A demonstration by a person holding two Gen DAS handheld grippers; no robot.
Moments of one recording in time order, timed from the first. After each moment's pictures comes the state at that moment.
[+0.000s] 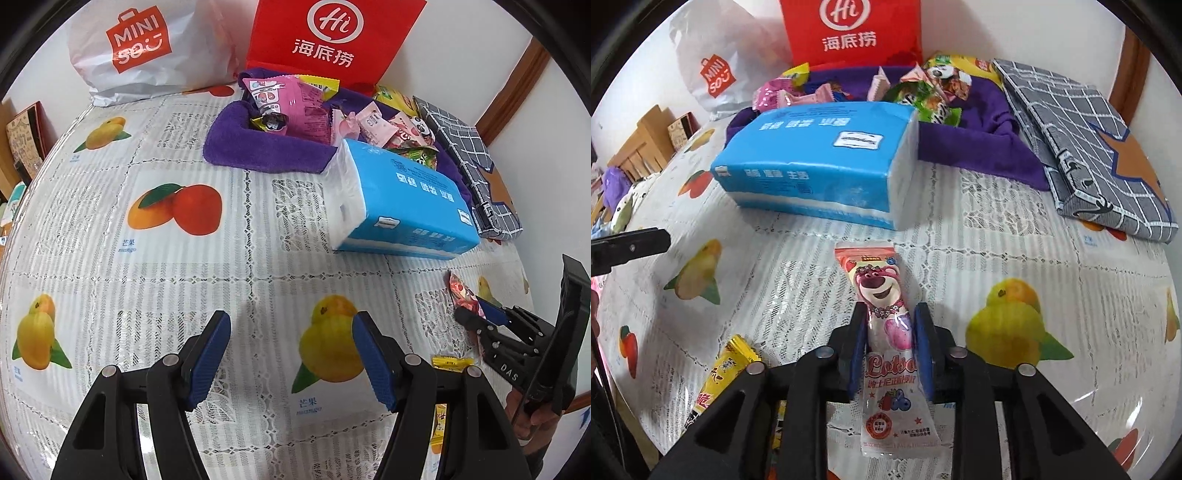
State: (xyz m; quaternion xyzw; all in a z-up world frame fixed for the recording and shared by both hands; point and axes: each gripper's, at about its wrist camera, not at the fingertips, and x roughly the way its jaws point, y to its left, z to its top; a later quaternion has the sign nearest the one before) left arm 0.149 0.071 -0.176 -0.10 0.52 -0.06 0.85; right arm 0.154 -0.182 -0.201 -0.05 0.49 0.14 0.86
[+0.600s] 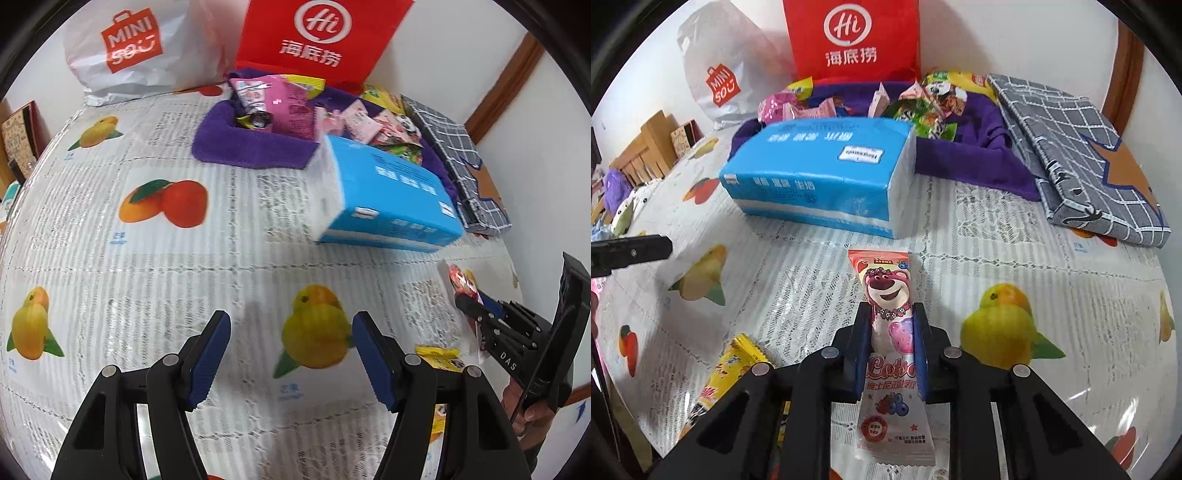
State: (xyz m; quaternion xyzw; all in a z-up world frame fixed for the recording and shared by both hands) left arm 0.136 0.063 -0.171 -0.11 0.52 -0.09 0.84; right arm 0.141 -0.191 -0.189 -0.04 0.46 0.13 0.88
